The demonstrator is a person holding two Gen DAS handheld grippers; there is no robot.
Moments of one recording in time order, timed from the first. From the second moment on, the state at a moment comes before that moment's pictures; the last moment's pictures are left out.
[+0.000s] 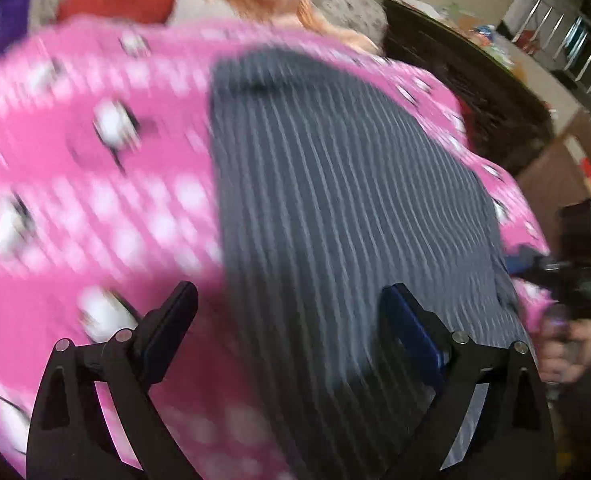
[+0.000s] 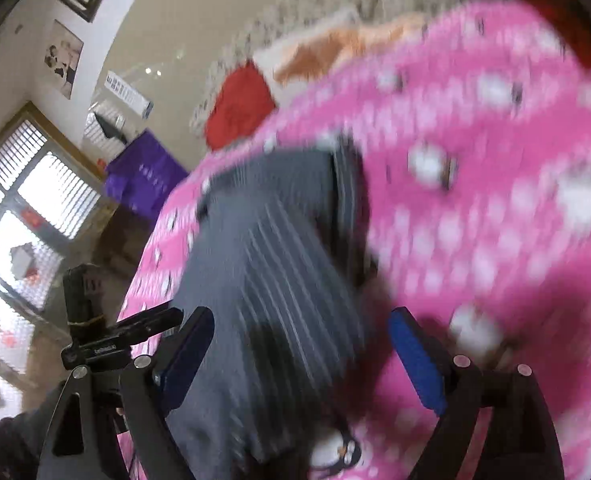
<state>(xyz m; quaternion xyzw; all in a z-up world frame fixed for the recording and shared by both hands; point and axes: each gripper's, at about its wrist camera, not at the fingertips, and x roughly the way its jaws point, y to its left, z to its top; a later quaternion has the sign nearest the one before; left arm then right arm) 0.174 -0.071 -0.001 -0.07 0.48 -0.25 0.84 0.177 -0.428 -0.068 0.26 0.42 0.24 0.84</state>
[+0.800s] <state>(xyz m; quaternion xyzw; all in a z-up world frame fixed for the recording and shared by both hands) 0.126 -0.049 0.032 -0.07 0.35 -0.26 0.90 0.233 -0.338 -0.079 0.34 0.39 0.36 0.78</state>
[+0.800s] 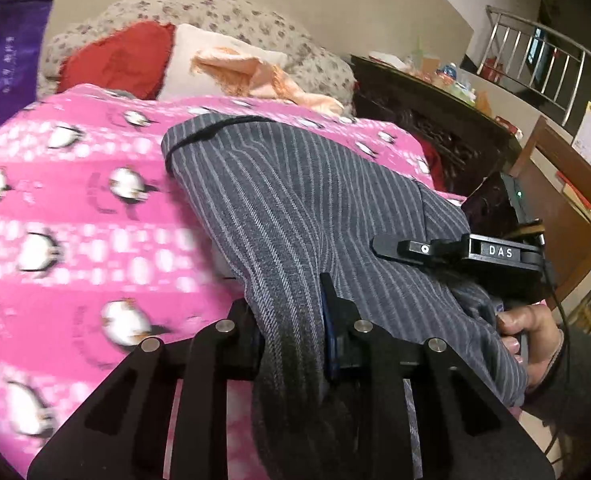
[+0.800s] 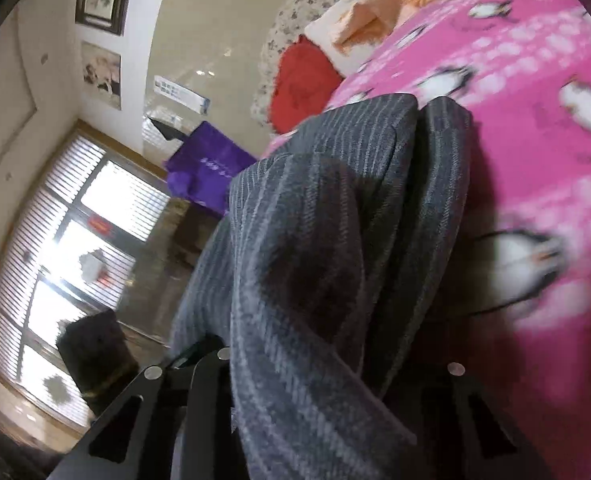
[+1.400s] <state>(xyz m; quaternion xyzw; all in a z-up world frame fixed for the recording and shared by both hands) 0.143 0.085 -0.010 -0.11 0.41 -0.19 0.88 0.208 -0.281 -0.056 0.32 0.44 0.30 0.78</state>
